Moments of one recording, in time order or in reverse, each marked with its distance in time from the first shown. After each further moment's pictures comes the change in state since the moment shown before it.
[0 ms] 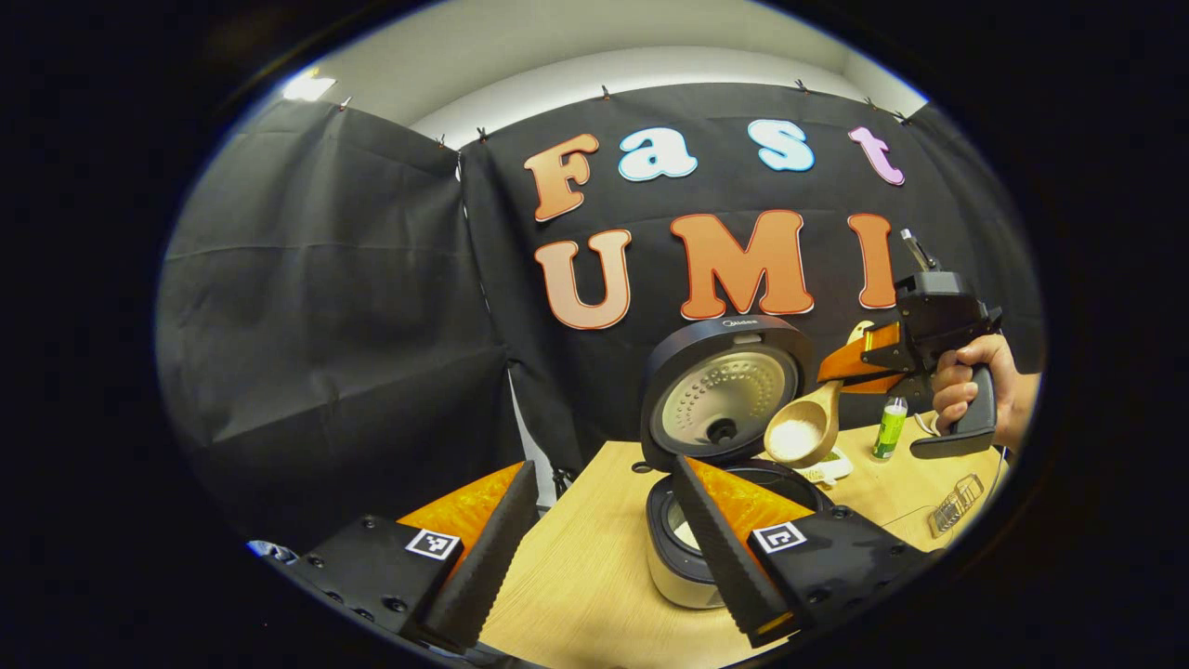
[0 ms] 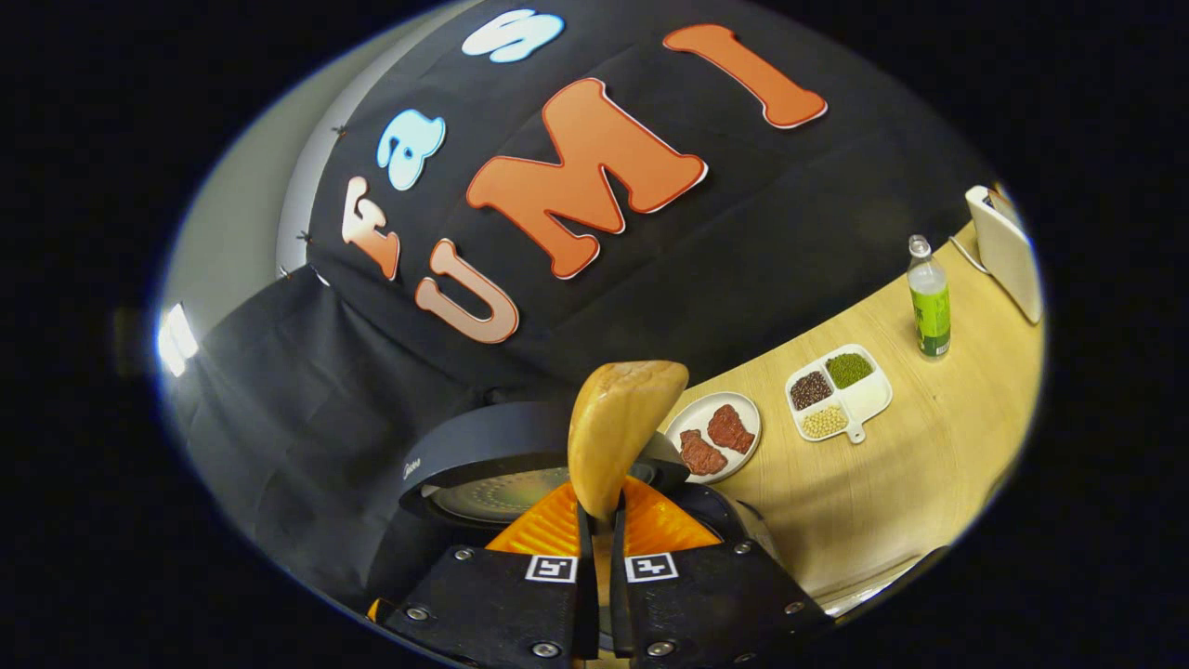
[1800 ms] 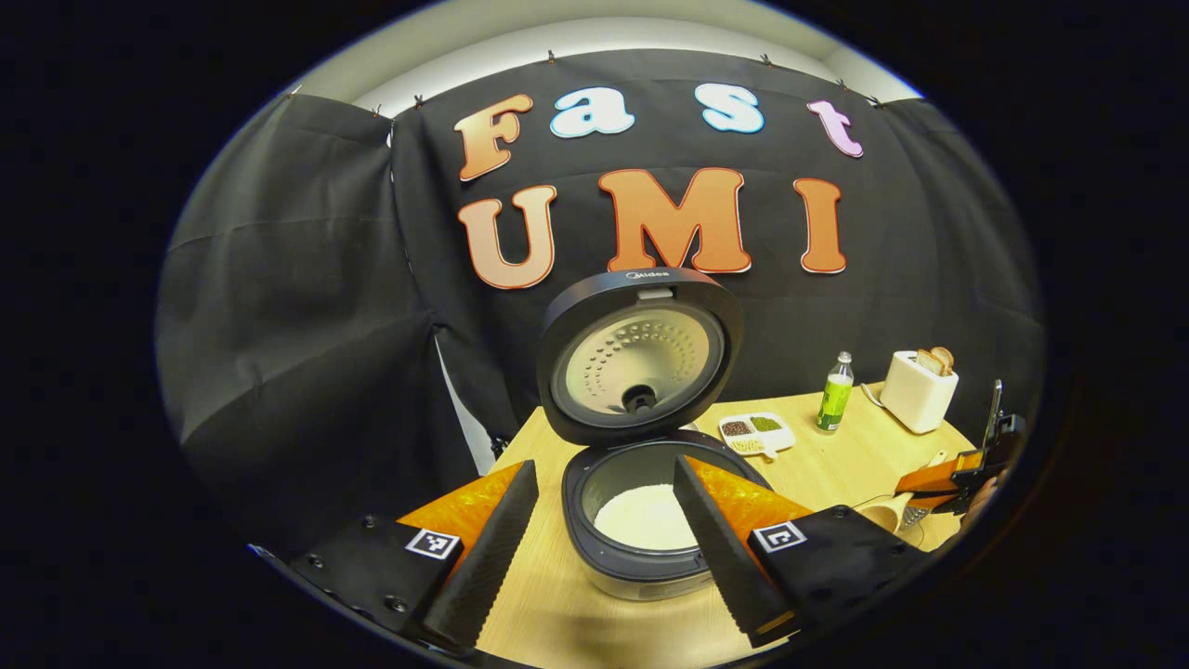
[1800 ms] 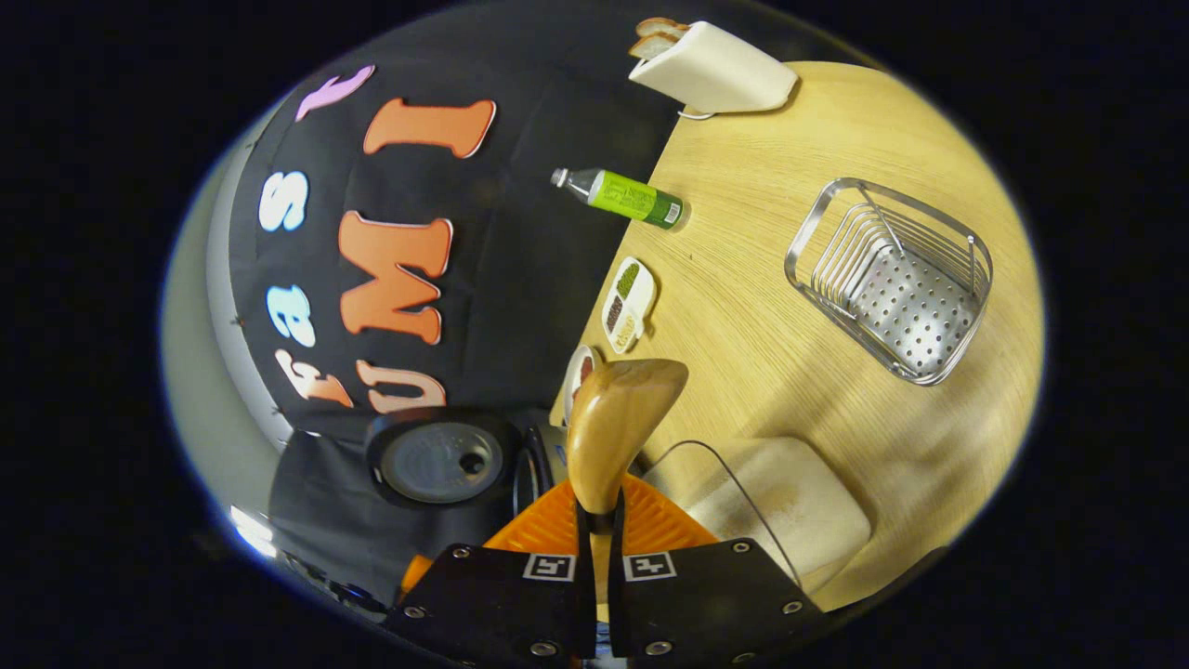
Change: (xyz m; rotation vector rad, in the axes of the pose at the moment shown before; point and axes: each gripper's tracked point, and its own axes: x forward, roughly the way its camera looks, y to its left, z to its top) left arm 0.023 -0.086 -0.018 0.022 0.134 -0.190; right arm -0.164 -0.207 -0.097 0.700 -0.002 -0.050
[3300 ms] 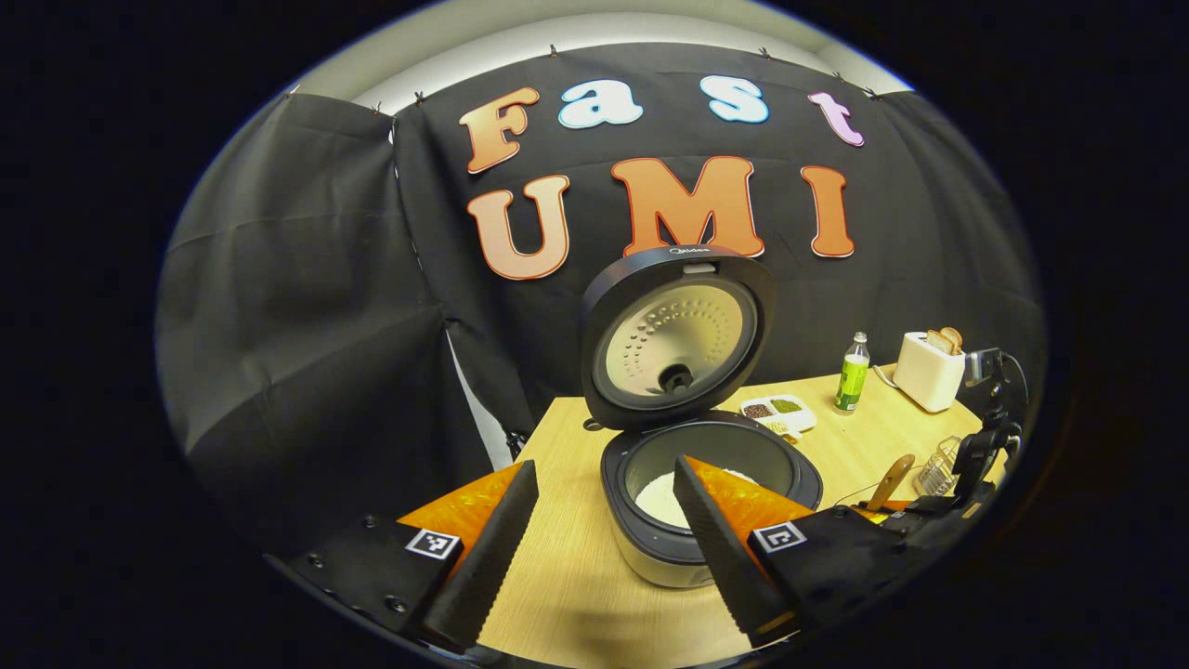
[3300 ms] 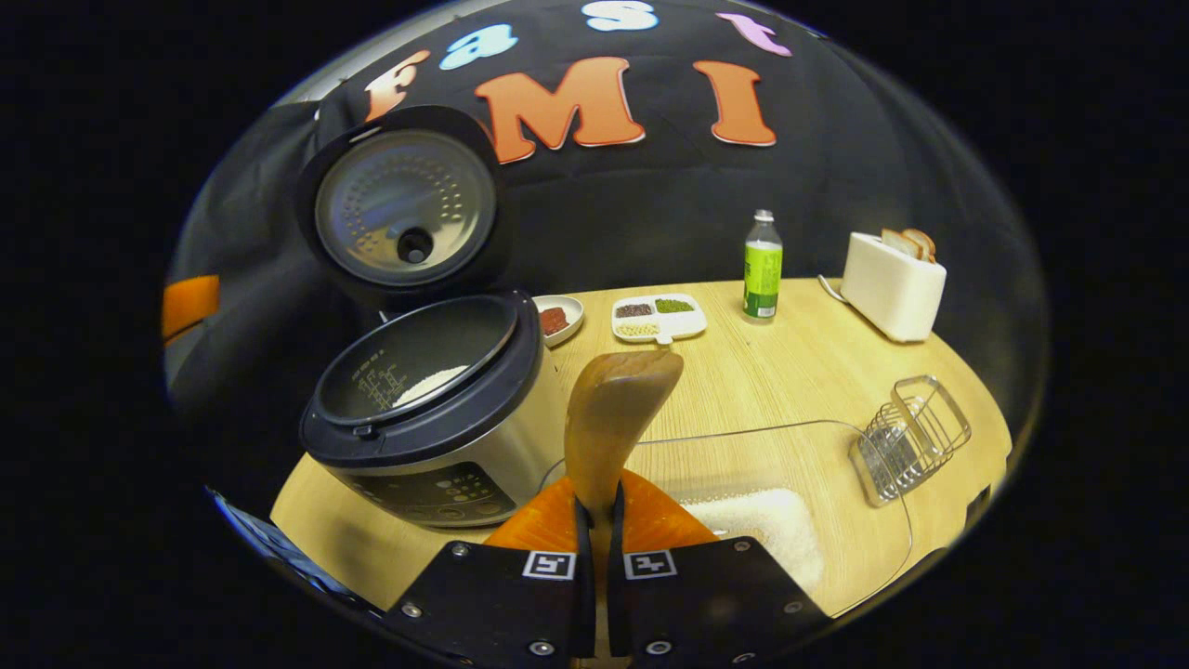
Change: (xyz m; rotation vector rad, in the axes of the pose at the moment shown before) left arm 0.001 0.049 -0.023 0.036 0.031 0.002; right arm 0.056 -0.023 -0.107 -1.001 -0.150 -0.415
